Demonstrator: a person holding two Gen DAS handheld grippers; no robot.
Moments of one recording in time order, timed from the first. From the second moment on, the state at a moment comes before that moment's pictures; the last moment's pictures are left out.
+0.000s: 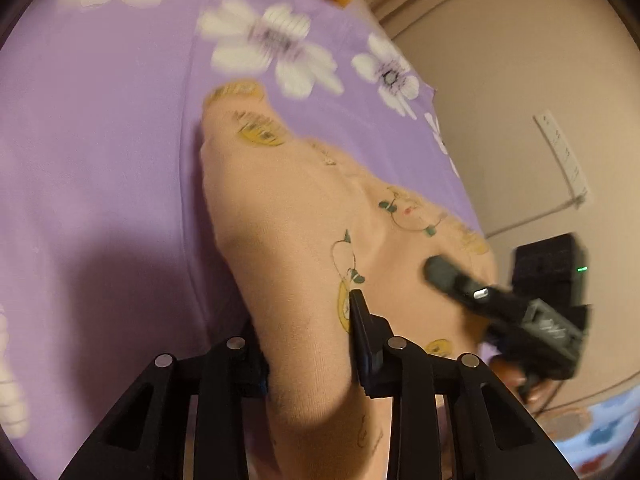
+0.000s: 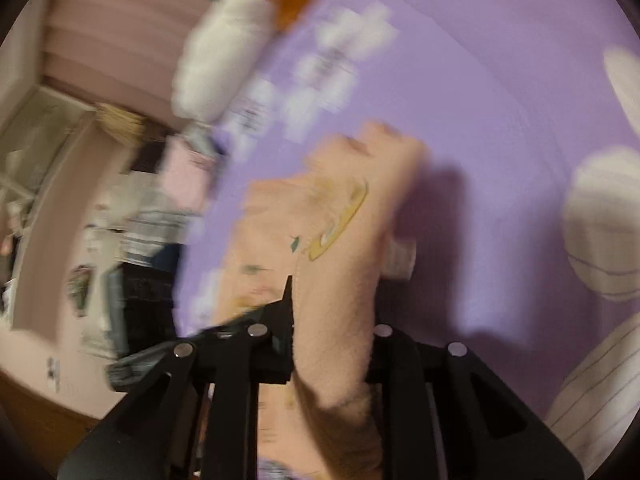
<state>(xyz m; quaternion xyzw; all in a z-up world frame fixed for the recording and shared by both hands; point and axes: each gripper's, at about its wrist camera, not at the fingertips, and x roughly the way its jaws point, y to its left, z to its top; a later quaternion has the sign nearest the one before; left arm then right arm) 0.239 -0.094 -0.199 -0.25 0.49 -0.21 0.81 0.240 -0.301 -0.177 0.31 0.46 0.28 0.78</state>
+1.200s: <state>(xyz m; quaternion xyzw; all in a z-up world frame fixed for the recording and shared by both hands) 0.159 -0.068 -0.098 -0.19 0.34 -0.22 0.89 0.207 -0.264 -0.102 0.29 0.36 0.36 0.81</state>
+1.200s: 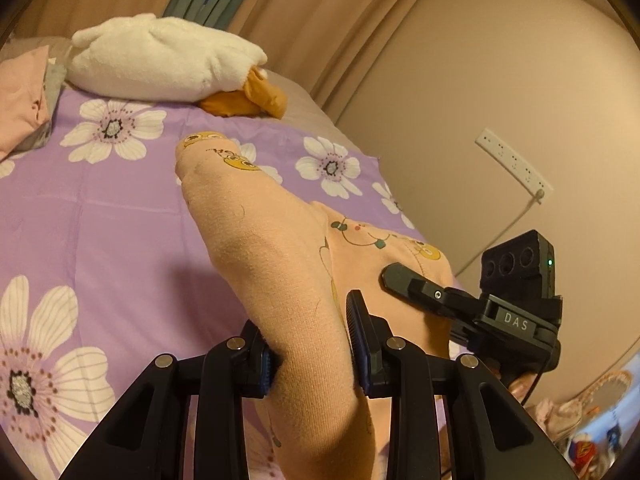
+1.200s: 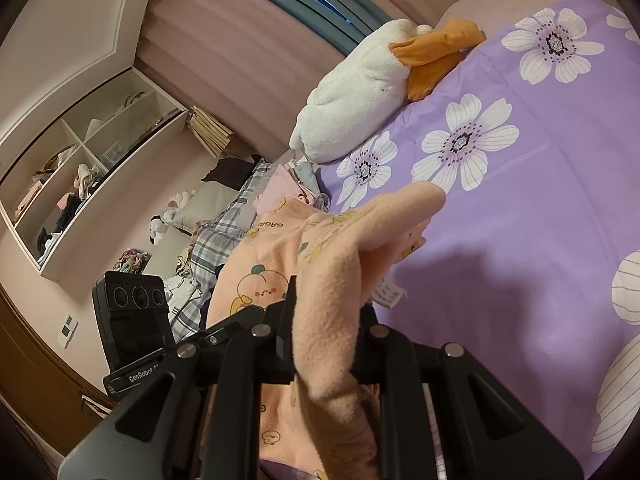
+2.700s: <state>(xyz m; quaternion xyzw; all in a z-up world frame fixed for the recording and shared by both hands) 0.152 -0.006 -0.072 -0.18 0.30 -0.15 0.92 0.234 -0.179 -0.085 0.26 0.36 0.39 0.80</state>
